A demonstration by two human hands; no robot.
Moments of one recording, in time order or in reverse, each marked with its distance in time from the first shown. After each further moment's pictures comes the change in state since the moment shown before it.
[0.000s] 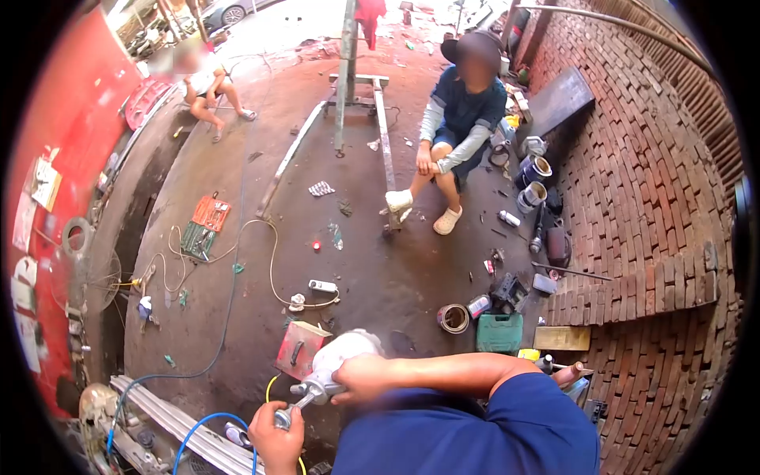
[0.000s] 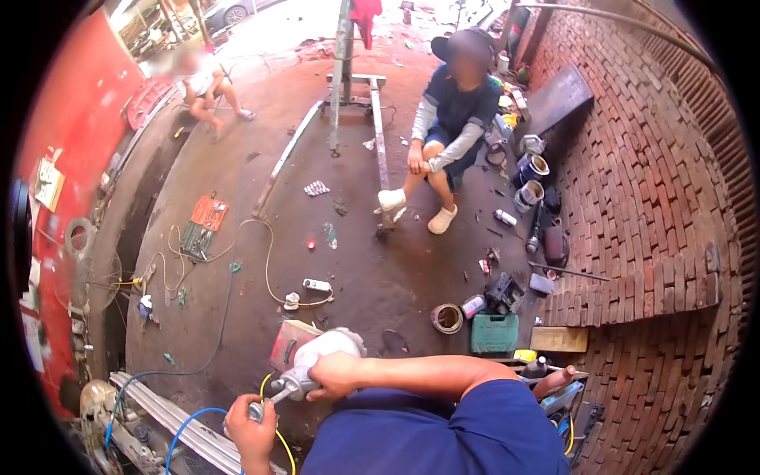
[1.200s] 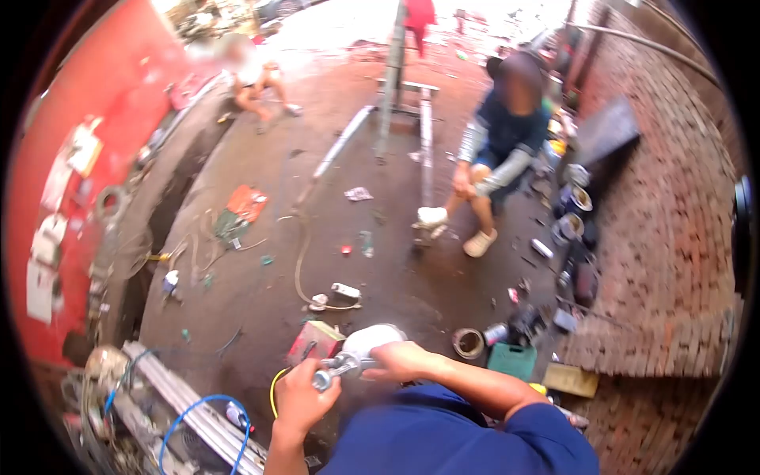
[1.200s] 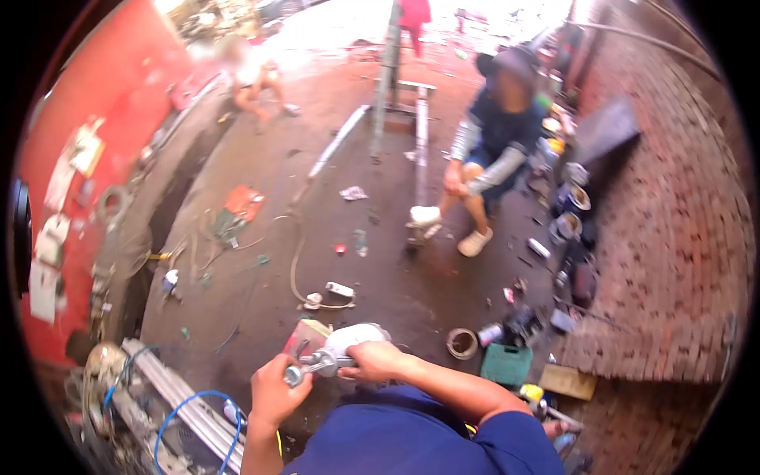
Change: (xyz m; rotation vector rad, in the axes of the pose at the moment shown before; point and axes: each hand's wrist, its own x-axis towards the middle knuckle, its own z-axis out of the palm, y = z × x) left_hand 0.086 0.107 0.053 -0.037 -0.124 0.051; right_hand -0.050 0.087 -0.054 0.072 0.051 0.111
